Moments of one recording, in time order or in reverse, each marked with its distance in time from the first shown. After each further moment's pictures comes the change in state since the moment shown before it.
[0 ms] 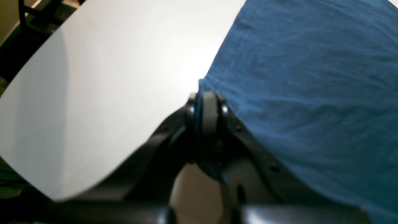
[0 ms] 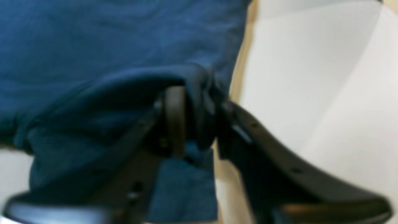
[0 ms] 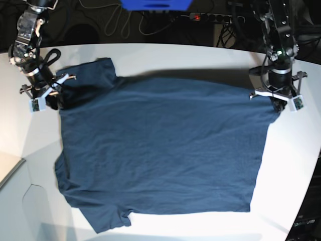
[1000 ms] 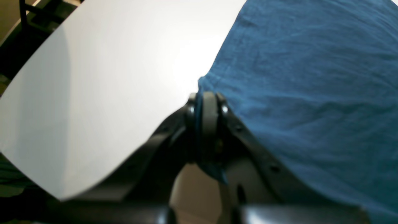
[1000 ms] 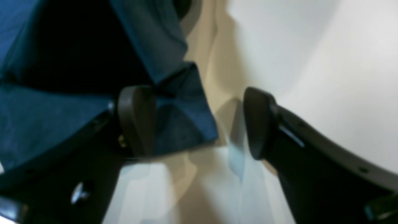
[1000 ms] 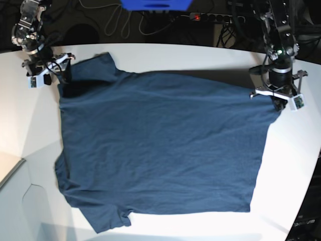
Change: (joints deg) left arm 0.2 0.0 0.0 0.0 0.0 0.0 0.0; right arm -4.4 -1.1 4.6 -7.4 0.8 0.0 1.9
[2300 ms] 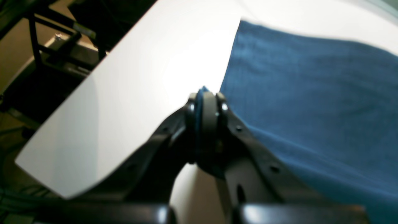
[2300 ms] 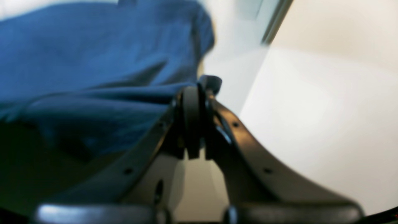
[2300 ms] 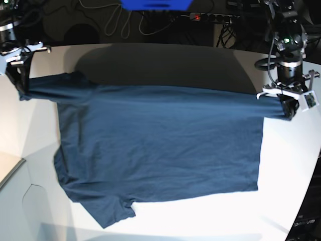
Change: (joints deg) left arm 6.1 0.0 -0.5 14.9 -0.2 -0.2 0.2; right arm -17.4 -8.7 11.5 40.4 17.1 0.0 -1.7
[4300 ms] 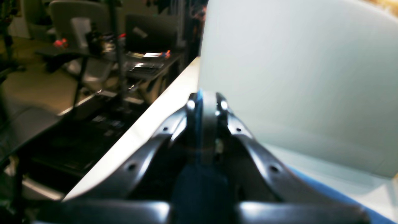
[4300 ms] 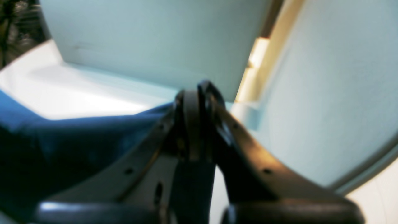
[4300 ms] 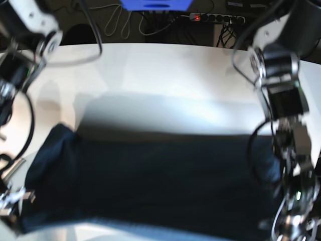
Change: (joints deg) left arm -58.4 -6.5 12.9 -30.9 0.4 0.2 -0.1; right arm 58.6 17.6 -14.7 -21.3 0.5 0.4 -22.9
